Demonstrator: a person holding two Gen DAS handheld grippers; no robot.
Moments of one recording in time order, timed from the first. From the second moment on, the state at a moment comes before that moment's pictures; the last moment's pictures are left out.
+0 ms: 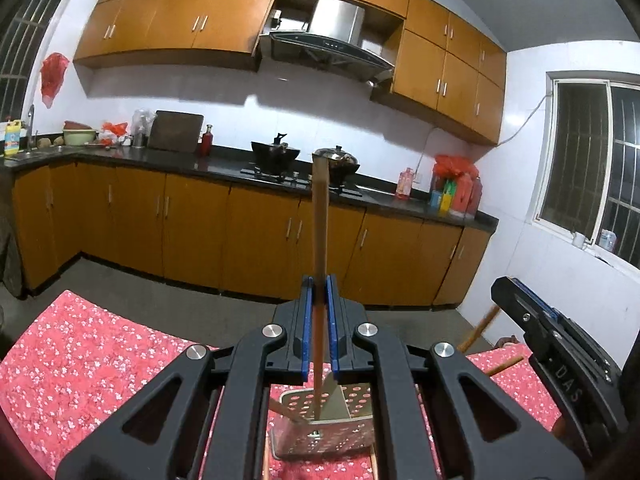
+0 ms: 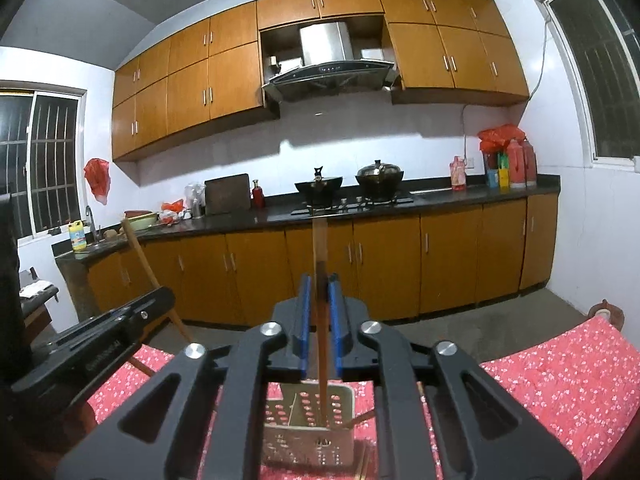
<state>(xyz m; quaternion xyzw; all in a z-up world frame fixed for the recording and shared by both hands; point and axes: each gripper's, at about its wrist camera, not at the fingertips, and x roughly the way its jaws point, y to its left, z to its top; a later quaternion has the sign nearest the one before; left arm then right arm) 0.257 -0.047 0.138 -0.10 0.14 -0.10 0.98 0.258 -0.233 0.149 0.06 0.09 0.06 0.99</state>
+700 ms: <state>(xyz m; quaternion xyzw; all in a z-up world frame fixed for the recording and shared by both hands) 0.173 0.015 0.123 -0.10 0.14 -0.07 0.98 0.169 -0.287 0.079 0.03 0.20 0.03 0.98</state>
